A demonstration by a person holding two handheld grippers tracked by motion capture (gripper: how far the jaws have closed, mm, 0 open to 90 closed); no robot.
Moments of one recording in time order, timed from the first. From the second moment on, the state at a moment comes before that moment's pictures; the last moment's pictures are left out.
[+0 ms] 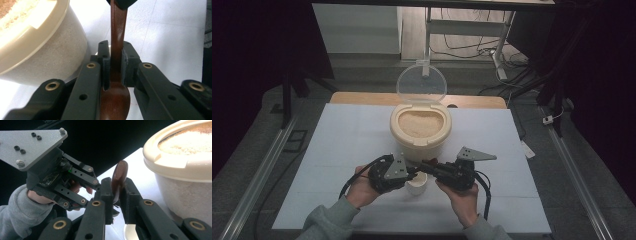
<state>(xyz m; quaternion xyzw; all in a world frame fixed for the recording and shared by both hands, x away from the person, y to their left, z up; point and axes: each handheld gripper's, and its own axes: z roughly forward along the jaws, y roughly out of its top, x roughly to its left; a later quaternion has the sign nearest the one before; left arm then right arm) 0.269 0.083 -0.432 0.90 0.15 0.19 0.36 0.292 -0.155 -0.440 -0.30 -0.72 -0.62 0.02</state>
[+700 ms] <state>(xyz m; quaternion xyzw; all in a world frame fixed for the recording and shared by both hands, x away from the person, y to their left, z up) 0.265 0.126 -0.431 0.86 0.23 0.16 0.44 0.298 -0.175 -0.432 -0.30 -0.68 -0.67 0.01</state>
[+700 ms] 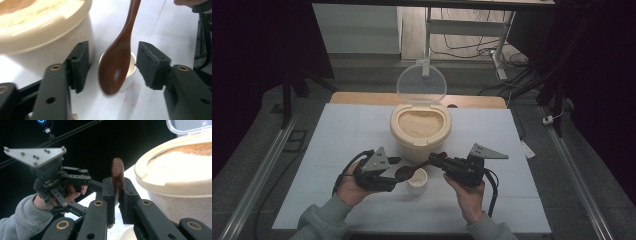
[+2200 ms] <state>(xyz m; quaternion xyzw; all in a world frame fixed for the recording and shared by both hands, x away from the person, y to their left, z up) 0.252 0.225 -0.501 0.81 0.38 0.15 0.42 0.306 -0.248 -0.376 -0.31 -0.59 -0.74 -0.09</state>
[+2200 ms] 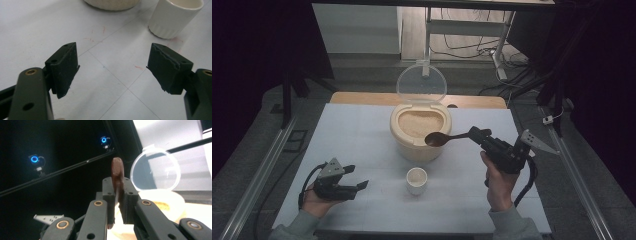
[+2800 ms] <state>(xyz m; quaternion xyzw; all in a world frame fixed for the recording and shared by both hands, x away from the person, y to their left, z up) 0.255 0.223 -0.504 0.82 0.38 0.14 0.41 0.356 -0.239 -0.355 -0.35 -0.59 -0.72 -0.13</state>
